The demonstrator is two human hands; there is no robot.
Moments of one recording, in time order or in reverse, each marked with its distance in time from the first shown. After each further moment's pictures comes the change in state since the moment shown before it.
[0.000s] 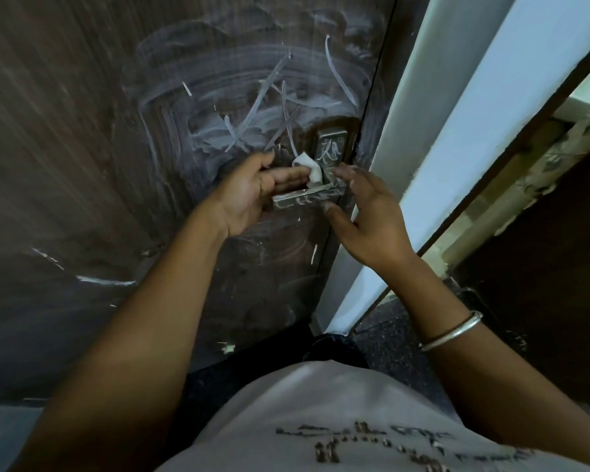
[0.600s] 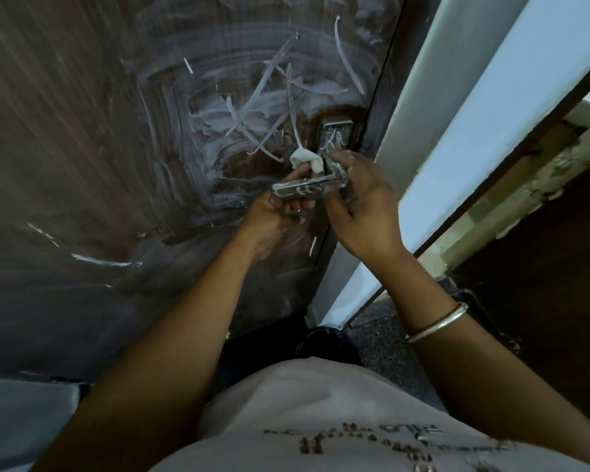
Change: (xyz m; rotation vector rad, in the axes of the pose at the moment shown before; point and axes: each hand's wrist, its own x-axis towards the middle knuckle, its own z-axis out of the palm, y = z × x) left_hand 0.018 -0.066 0.033 -0.172 0.194 0.341; right_hand 0.004 0.000 0.010 0.087 0.125 -0.088
